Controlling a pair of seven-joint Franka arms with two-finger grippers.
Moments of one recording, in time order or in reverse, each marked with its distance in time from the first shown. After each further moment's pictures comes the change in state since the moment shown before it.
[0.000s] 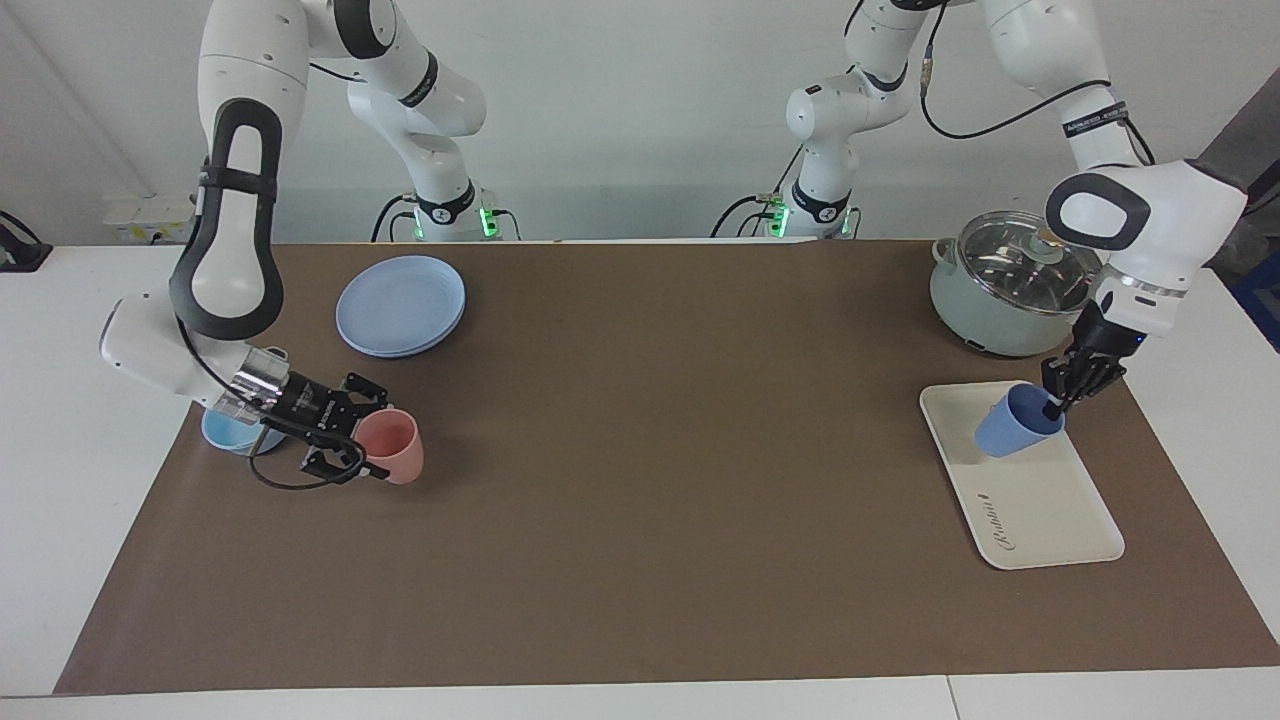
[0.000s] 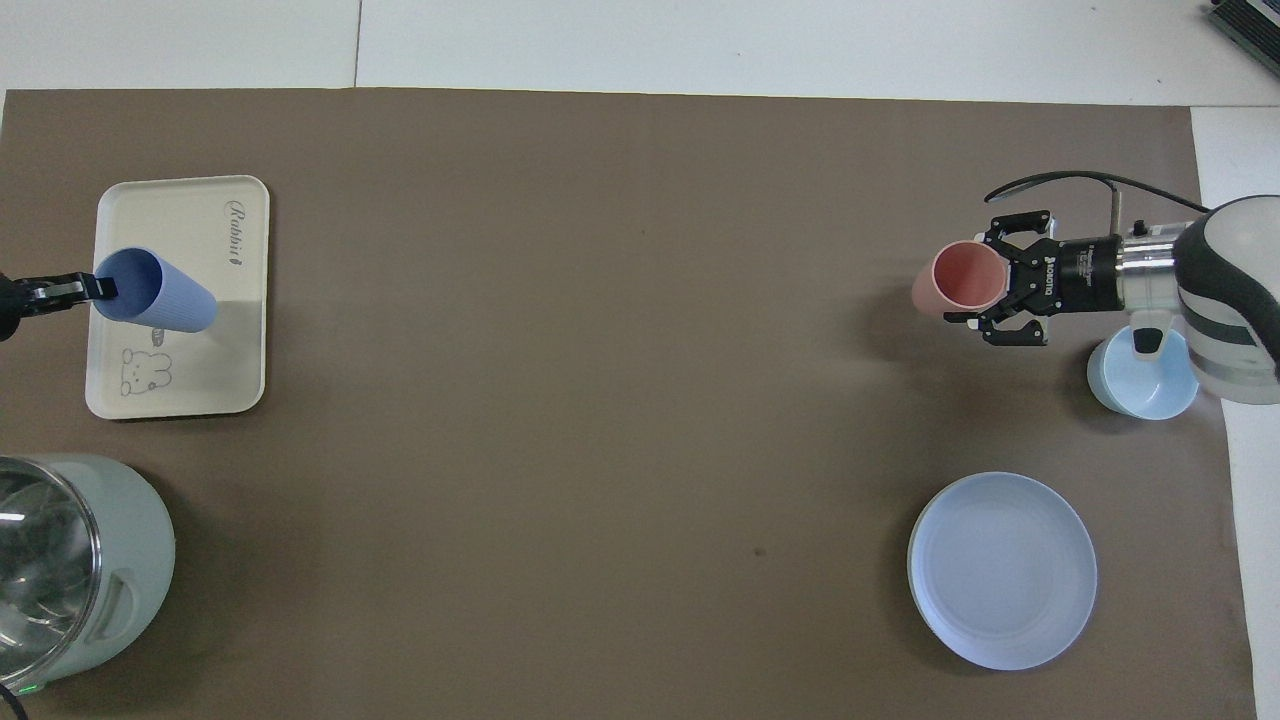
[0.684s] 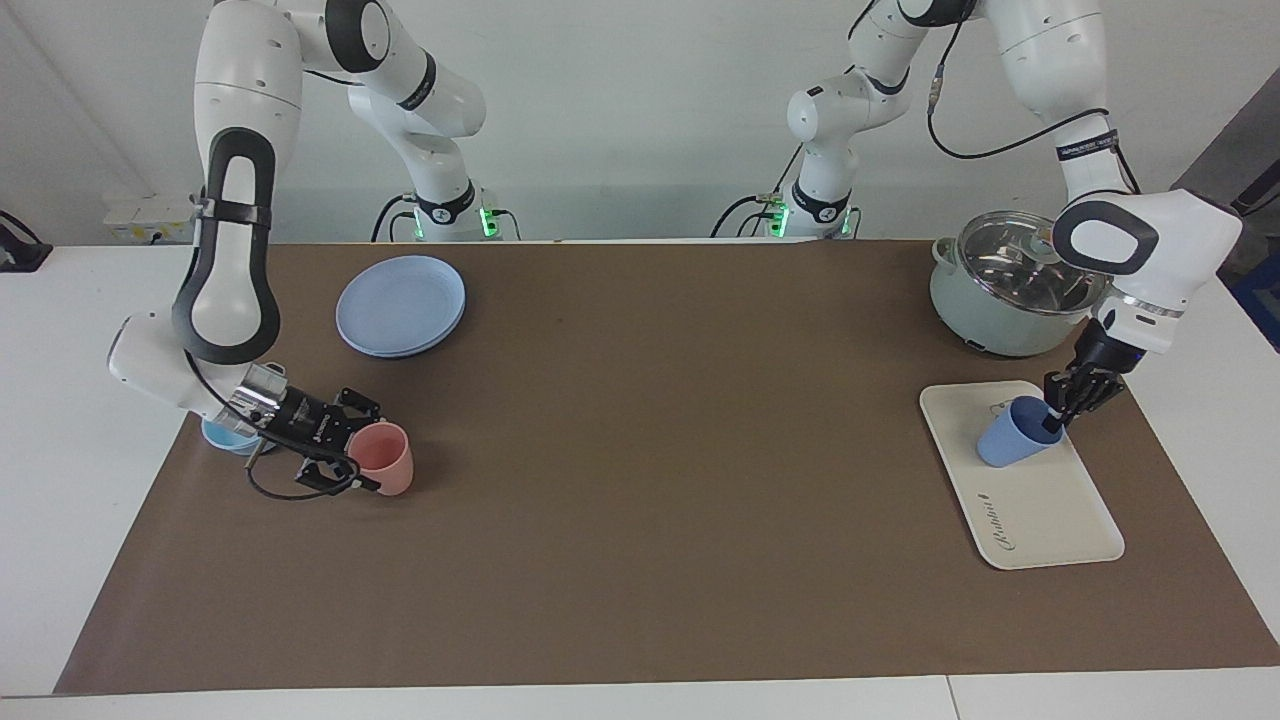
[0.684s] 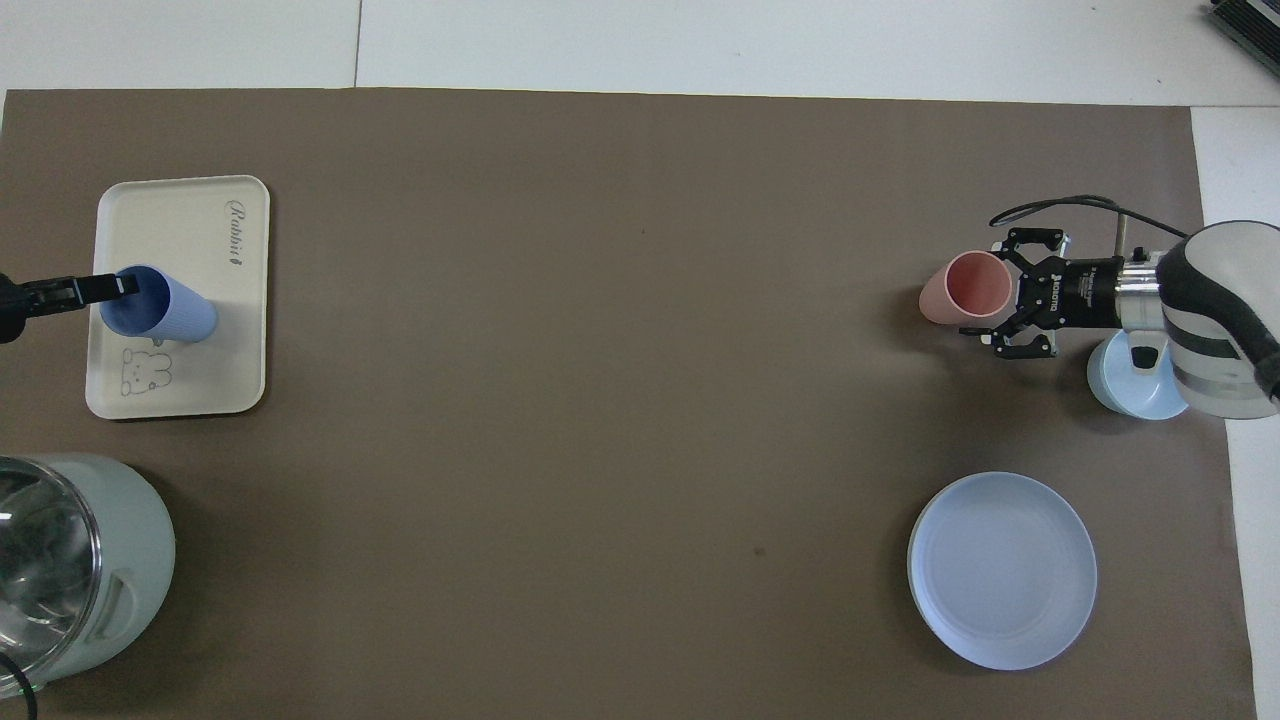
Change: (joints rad) left arm 0.032 0.033 -0.023 0.037 -0.112 -0.016 0.138; right arm -0.019 0.007 -0.001 -0.051 0.002 0.126 -0.111
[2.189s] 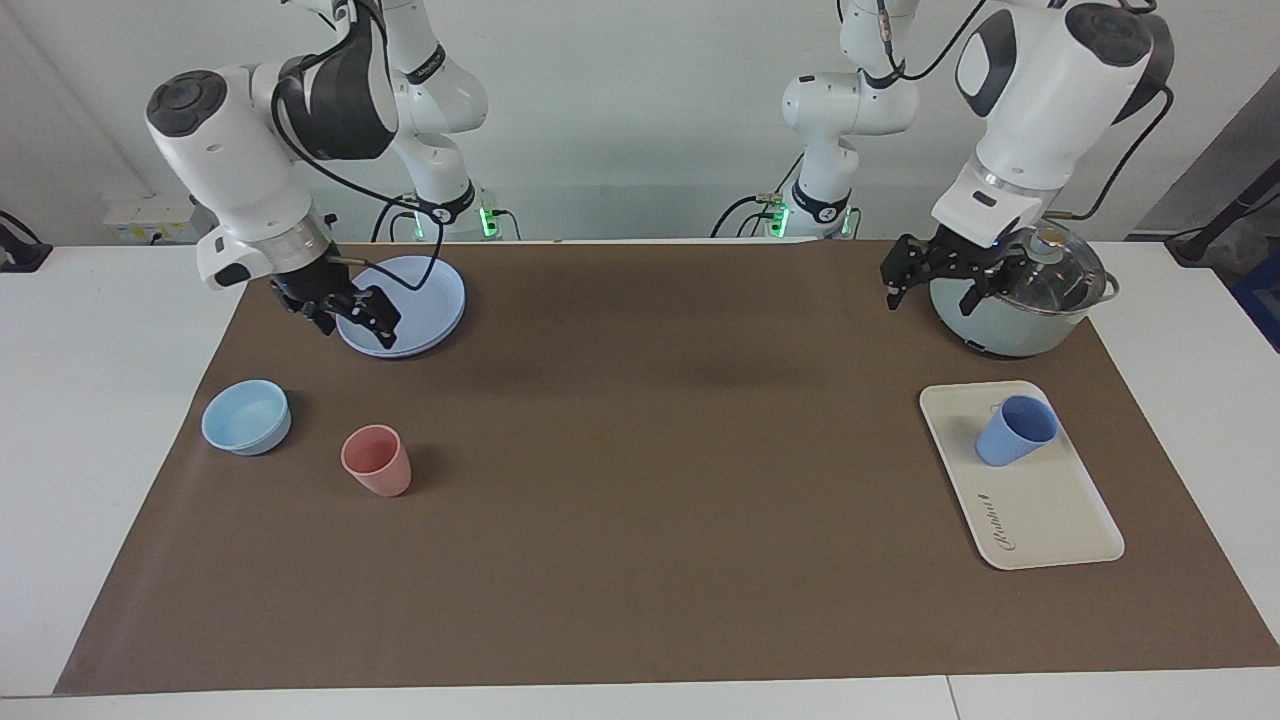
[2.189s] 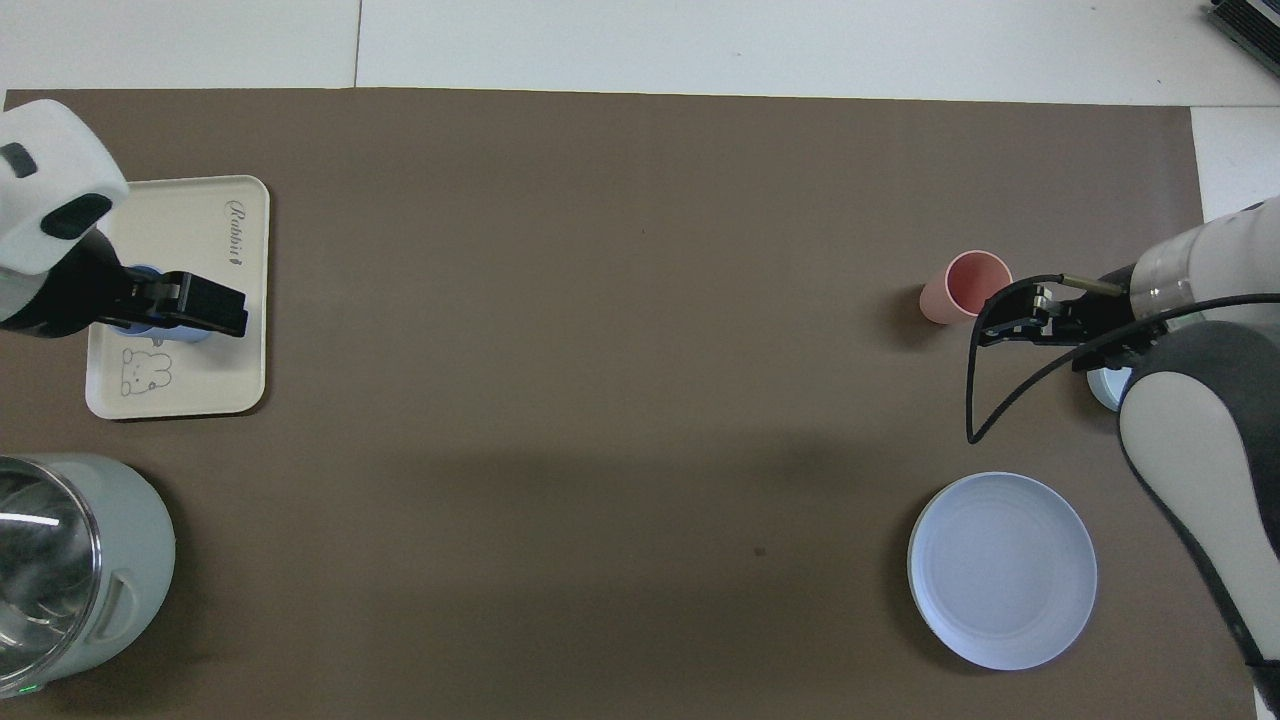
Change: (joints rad) left arm -0.439 -0.223 0.014 0.411 0.507 -0.883 -0.619; right arm 0.286 -0.457 -0.004 0.028 -0.822 -0.324 -0.607
